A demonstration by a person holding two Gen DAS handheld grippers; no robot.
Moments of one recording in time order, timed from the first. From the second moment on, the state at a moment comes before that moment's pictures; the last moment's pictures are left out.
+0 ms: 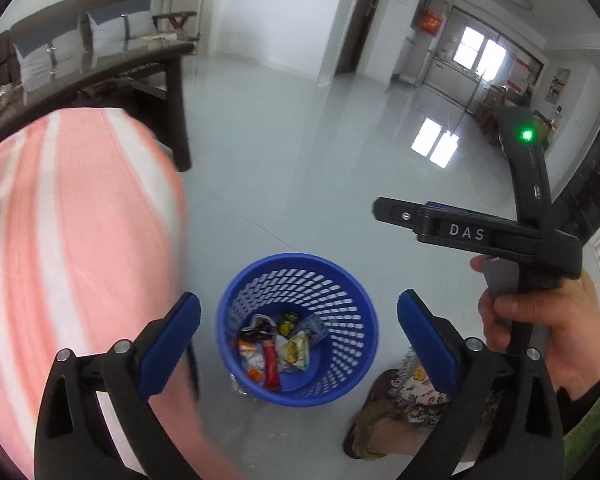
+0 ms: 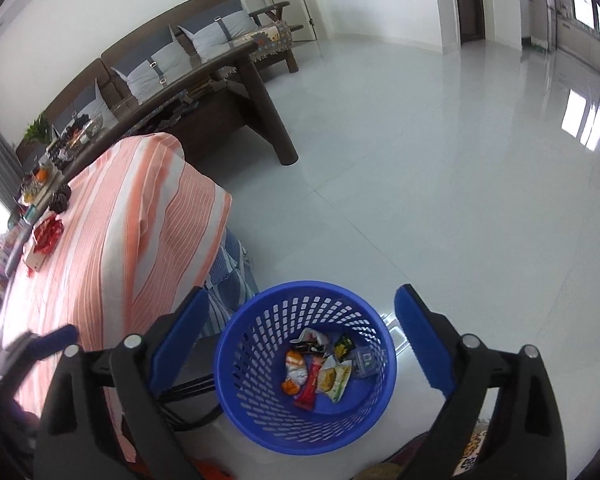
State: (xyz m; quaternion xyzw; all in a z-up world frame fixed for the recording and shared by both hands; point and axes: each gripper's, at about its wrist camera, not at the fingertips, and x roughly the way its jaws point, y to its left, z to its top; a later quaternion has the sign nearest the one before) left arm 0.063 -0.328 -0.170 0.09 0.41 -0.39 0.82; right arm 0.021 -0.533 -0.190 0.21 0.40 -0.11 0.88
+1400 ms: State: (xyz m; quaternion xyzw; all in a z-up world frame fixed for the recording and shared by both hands) left arm 0.193 0.036 -0.165 0.03 0.46 -0.01 0.89; right arm 0.182 -0.183 -0.178 -0.02 0.46 0.08 0.88
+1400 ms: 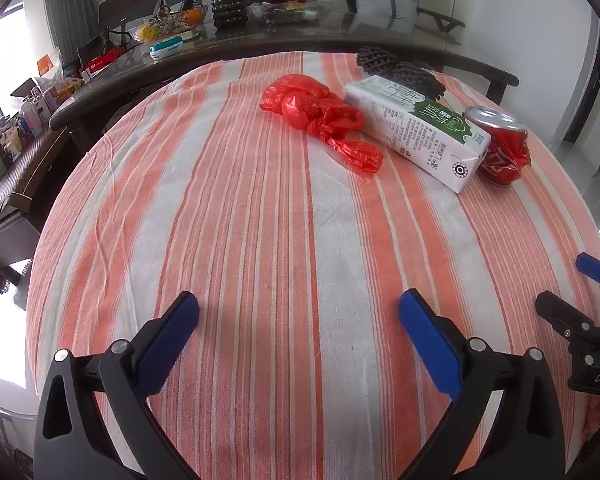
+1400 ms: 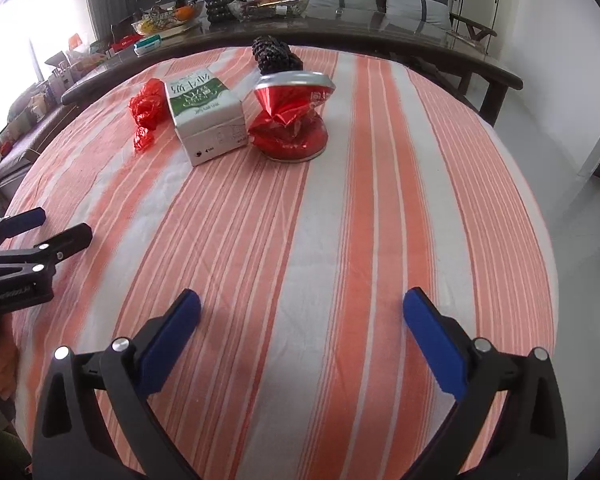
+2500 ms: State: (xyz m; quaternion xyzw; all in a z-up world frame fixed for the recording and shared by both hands) left arm 0.265 0.044 -0.152 0.04 0.46 -0.07 0.88; right arm 0.181 -0.185 -0.177 -0.01 0.45 0.08 0.89
